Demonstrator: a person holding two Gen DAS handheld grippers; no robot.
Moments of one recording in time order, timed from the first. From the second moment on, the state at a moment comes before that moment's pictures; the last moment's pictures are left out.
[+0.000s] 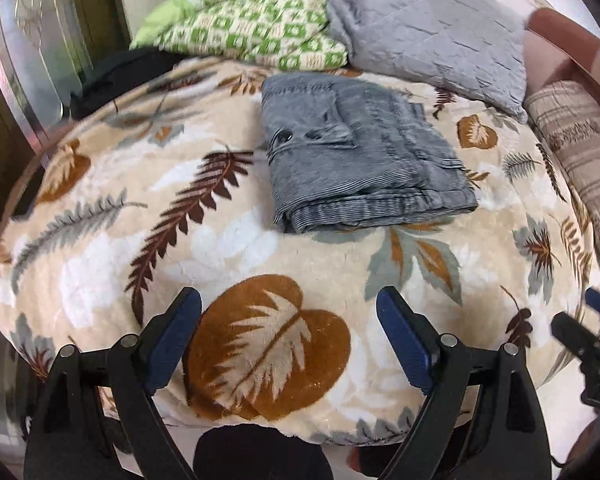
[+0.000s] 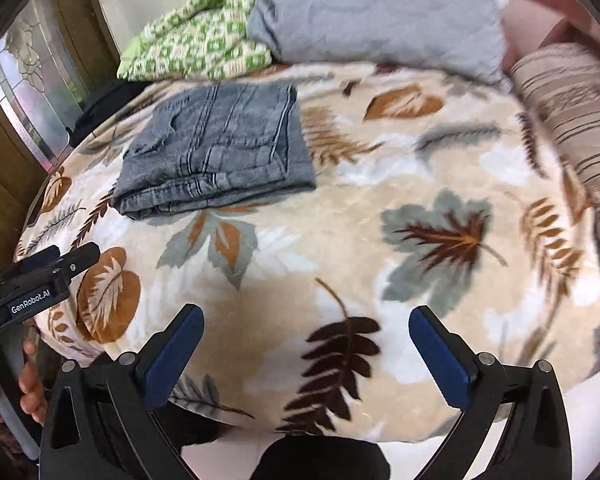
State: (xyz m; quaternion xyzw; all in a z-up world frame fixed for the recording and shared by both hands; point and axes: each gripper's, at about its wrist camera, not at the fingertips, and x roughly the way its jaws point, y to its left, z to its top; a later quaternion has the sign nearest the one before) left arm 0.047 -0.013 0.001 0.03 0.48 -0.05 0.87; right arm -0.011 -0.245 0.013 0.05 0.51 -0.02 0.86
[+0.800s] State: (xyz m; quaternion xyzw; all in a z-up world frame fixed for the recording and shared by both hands) left arm 0.011 -0.038 0.012 0.06 0.48 -0.11 0.87; right arm -0.042 -0.247 0.036 0.01 0.46 -0.04 0.89
